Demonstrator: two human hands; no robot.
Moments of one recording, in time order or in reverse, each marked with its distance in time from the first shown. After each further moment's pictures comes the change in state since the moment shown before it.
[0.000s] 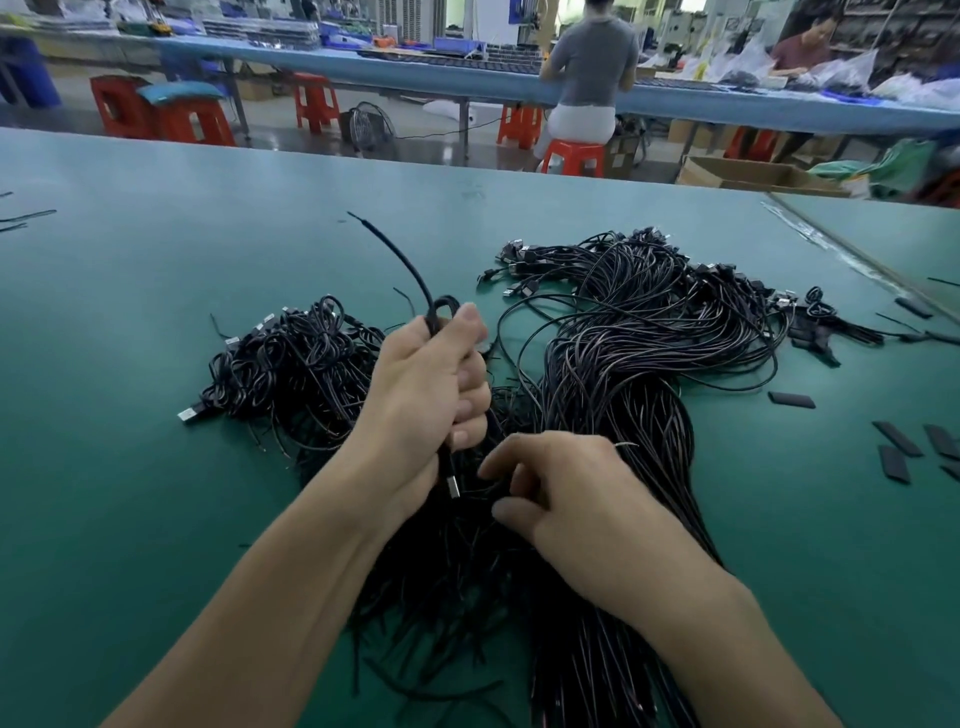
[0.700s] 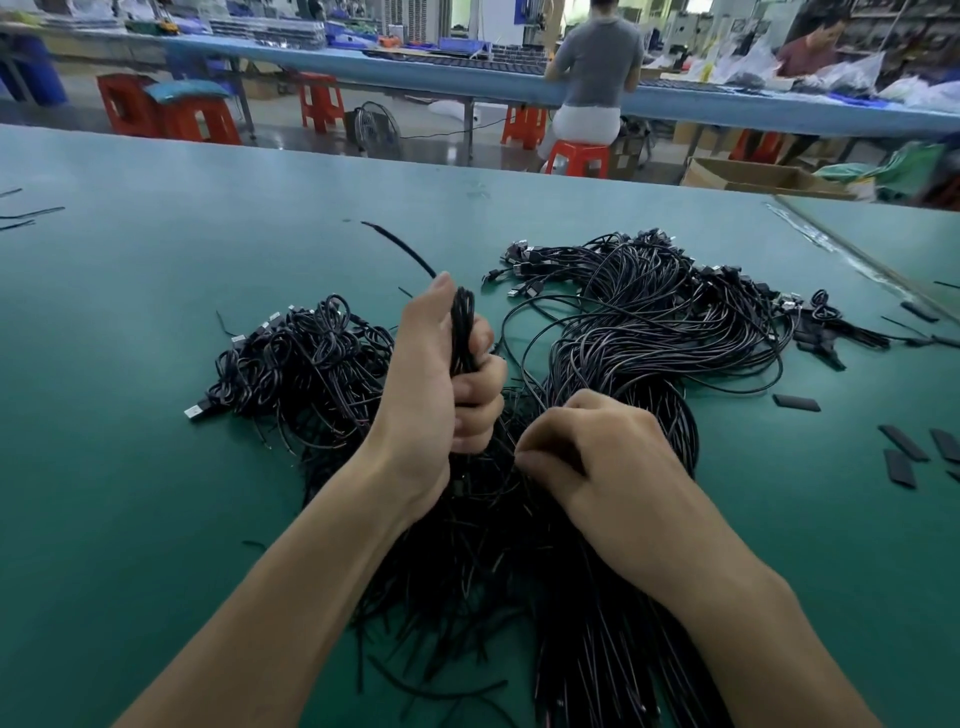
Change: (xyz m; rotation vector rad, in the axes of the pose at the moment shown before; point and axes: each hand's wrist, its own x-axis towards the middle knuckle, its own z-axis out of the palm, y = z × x) left_hand -0.006 0.002 0.000 -0.051 -0.185 -0.023; right_hand 0.004 0.012 -0.012 -0.022 0.206 -0.133
